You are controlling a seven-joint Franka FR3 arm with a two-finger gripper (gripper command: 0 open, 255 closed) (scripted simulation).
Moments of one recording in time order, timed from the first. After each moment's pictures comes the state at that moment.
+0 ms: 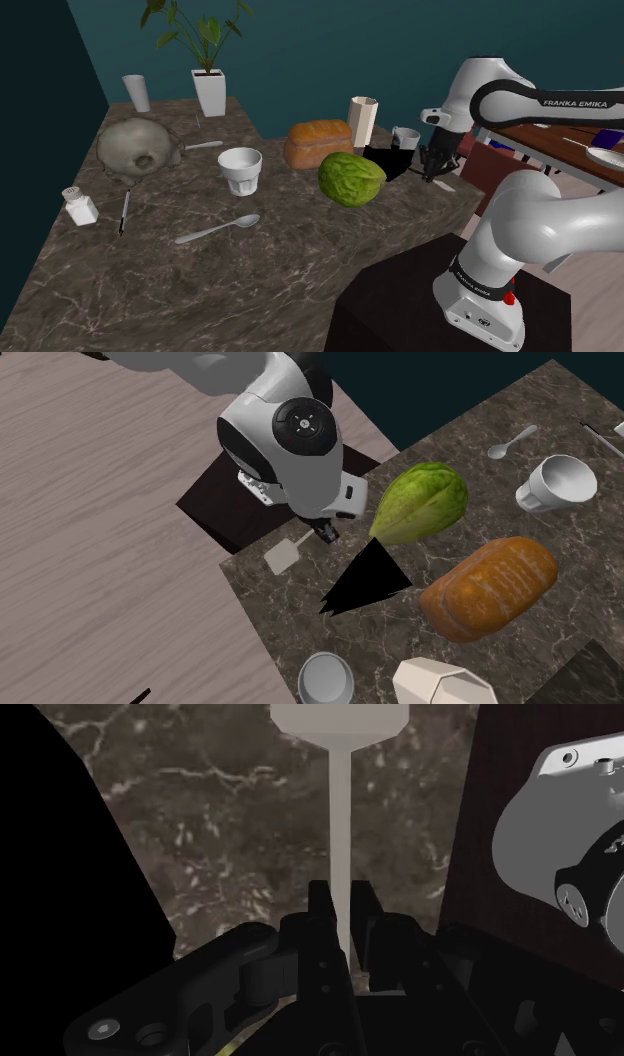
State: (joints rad) arm 0.08 -1.15 -0.67 -2.90 -0.56 1.81 -1.24
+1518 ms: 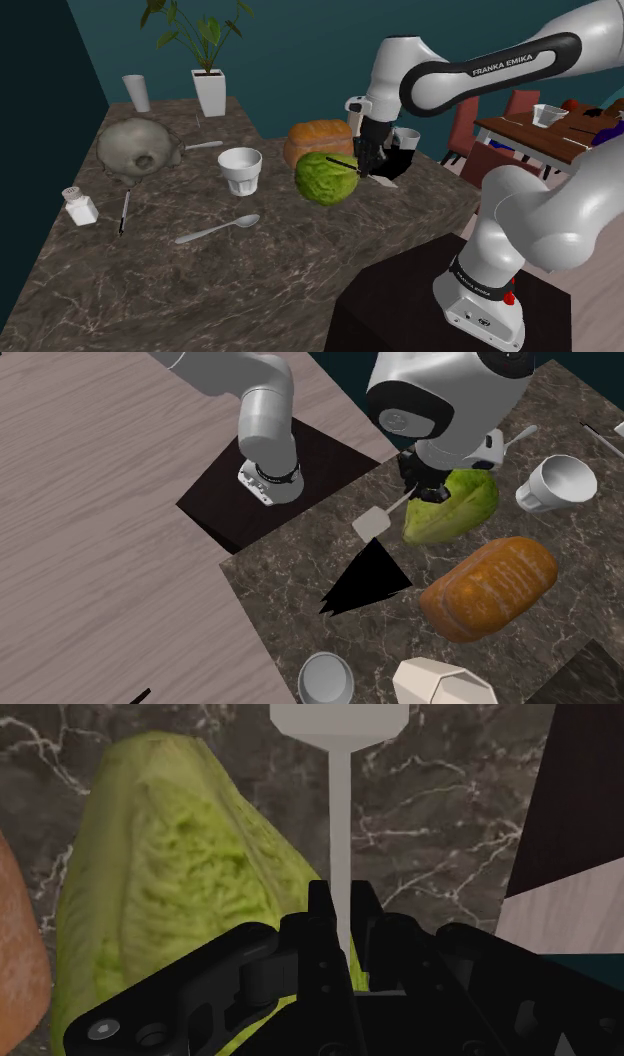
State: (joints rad) arm 0.52 -0.66 -0.43 -2.66 -0.24 2.07 -0.88
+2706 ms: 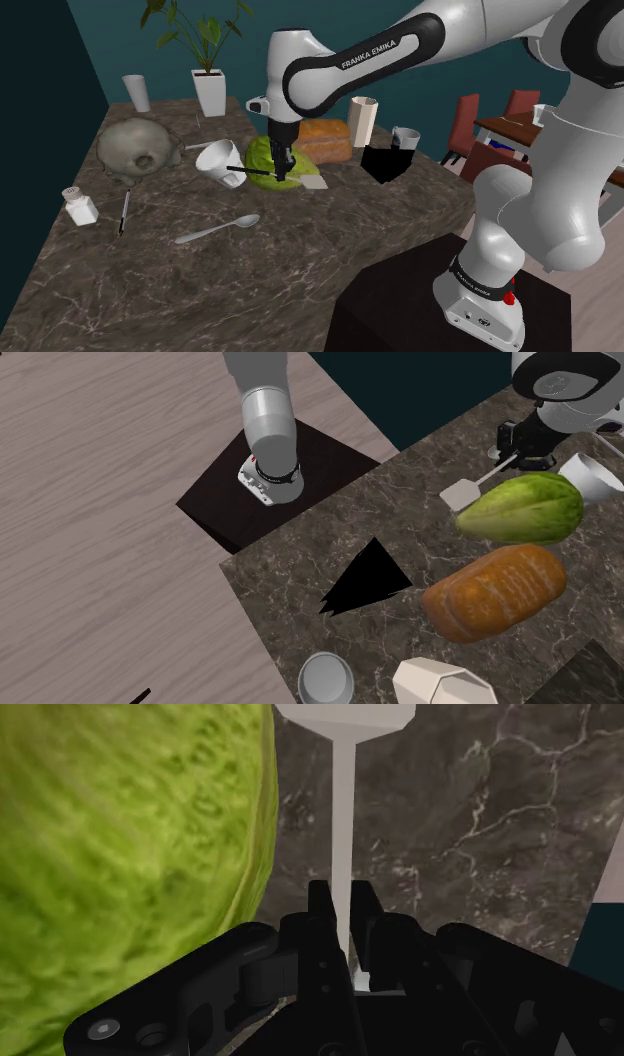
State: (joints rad) arm 0.76 -0.01 -0.37 -2.11 0.05 2.15 -0.80
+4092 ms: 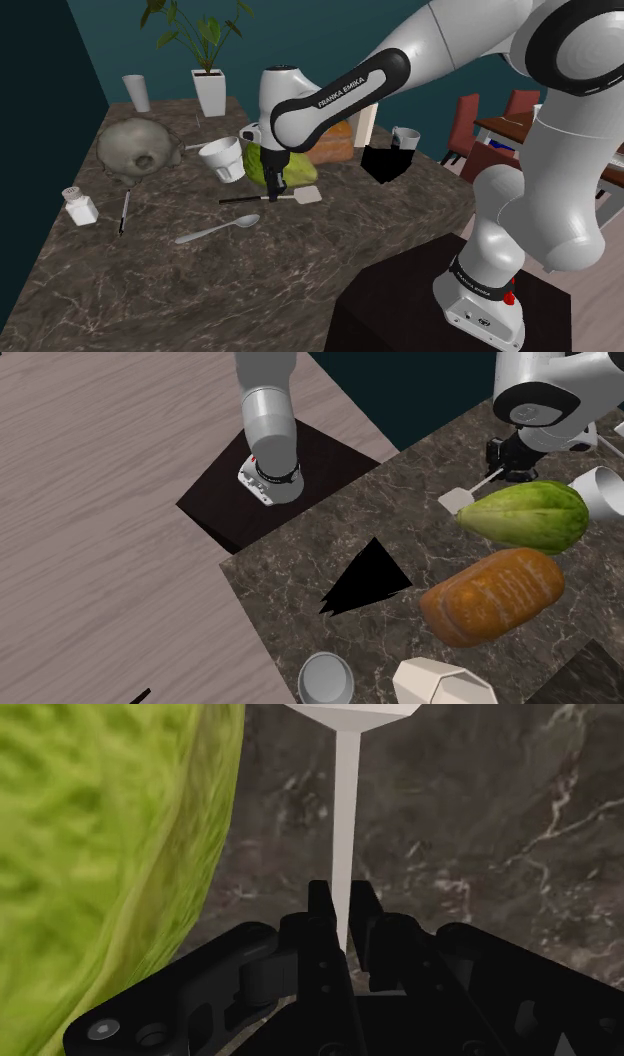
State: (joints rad) arm 0.76 0.13 -0.36 -2.14 0.12 2.31 -0.83
